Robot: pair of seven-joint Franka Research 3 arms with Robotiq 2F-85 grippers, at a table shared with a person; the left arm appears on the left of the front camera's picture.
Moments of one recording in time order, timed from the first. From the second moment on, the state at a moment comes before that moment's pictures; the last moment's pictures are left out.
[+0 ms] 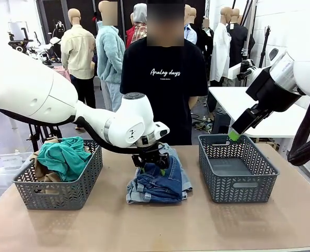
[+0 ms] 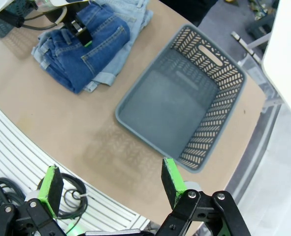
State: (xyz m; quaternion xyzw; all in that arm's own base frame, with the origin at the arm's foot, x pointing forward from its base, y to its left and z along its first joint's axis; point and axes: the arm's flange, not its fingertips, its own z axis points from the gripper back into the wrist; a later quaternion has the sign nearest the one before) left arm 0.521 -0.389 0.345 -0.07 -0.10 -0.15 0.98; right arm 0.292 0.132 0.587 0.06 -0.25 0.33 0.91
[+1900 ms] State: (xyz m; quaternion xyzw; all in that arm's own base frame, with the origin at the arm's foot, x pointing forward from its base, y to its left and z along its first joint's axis) left arm 0.495 -0.382 0.479 -0.01 -0.28 -0.17 0.94; right arm 0.292 0.132 0.587 0.06 -0.25 0.33 0.91
